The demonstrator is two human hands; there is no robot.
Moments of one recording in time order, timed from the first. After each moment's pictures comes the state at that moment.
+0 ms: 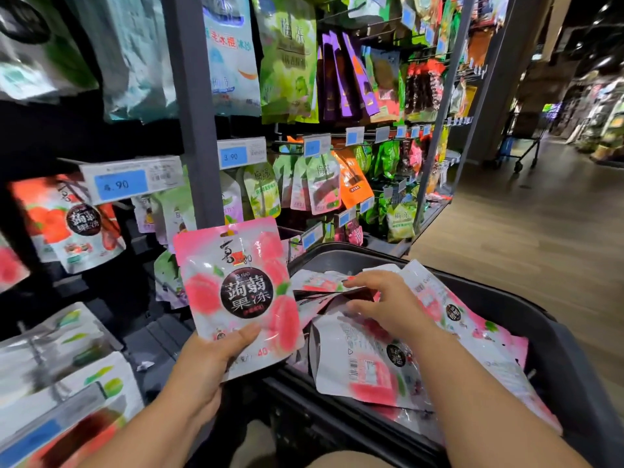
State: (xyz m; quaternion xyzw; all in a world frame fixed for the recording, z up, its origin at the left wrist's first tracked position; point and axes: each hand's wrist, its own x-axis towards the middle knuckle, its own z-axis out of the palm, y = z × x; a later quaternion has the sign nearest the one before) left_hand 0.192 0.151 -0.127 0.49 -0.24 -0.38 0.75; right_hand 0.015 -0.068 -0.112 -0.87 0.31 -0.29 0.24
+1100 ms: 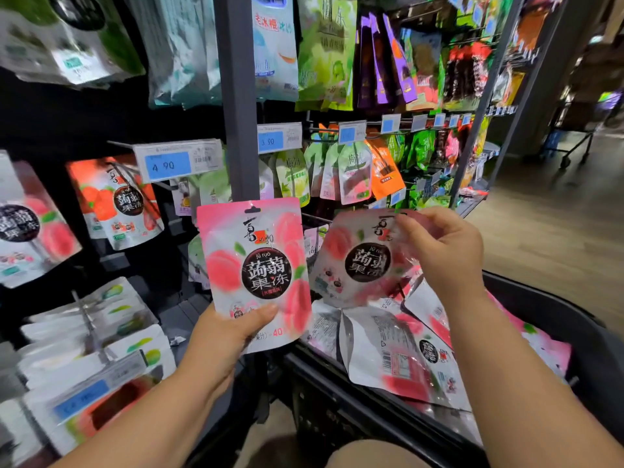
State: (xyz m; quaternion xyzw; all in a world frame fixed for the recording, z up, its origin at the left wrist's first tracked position) left_hand 0.204 0.163 -0.122 0.53 -0.24 -0.30 0.76; right_hand 0.026 -0.033 -0.043 -0.70 0.24 -0.58 0.33
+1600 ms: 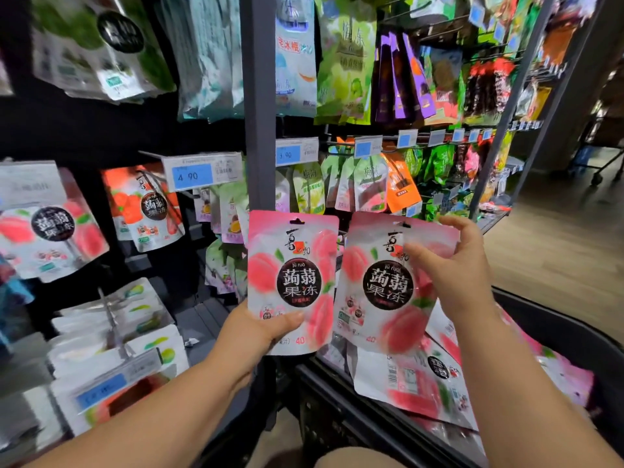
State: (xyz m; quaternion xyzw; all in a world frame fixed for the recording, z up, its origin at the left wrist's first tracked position) left_hand 0.196 0.151 -0.114 0.56 -0.27 -0.32 0.71; right_hand 0.022 -0.042 -0.048 -0.68 0.33 -0.52 0.40
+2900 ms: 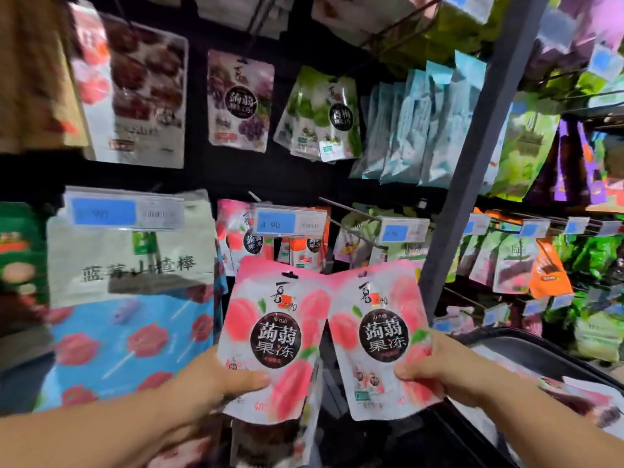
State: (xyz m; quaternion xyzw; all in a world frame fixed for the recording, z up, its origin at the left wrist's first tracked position) left_hand 0.302 0.402 -0.114 0.59 -0.24 -0.31 0.71; right_hand 0.158 0.101 -0.053 -0.76 0.06 0.02 0.64
